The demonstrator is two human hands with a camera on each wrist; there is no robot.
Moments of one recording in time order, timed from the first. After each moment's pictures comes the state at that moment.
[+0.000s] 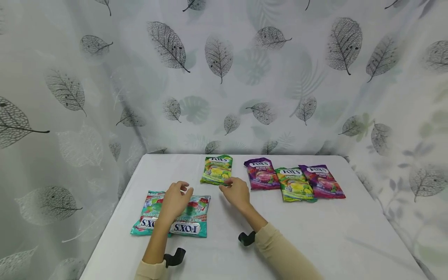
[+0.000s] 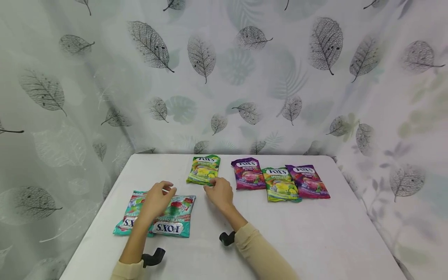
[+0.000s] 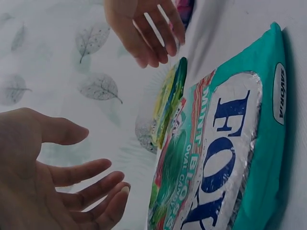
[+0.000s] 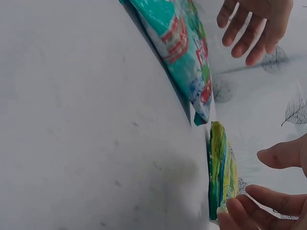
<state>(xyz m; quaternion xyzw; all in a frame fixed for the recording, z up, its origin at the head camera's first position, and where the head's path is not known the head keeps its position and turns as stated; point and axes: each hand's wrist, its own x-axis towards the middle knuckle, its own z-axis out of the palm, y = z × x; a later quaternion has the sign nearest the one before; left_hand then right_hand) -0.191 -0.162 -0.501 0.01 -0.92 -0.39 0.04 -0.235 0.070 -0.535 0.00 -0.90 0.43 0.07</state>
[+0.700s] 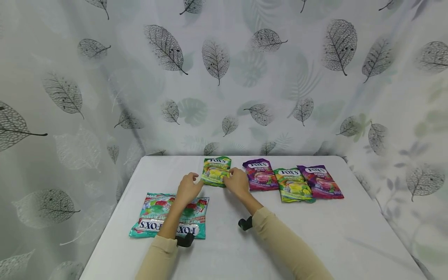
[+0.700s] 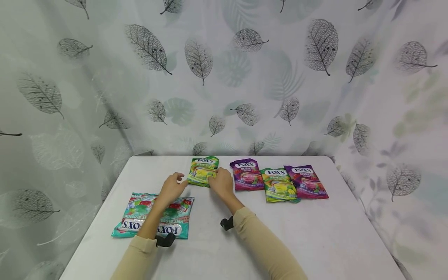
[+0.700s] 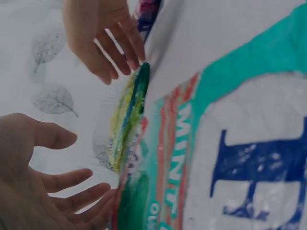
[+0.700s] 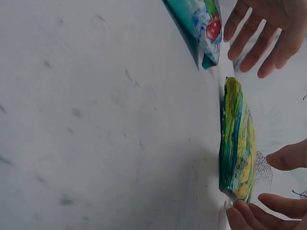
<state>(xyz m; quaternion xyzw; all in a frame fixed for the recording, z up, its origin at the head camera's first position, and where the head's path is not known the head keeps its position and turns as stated) -0.251 -0.128 -0.522 0.00 -0.91 -0.41 0.01 -0.285 0.080 -0.539 -0.03 -0.92 0.37 0.08</state>
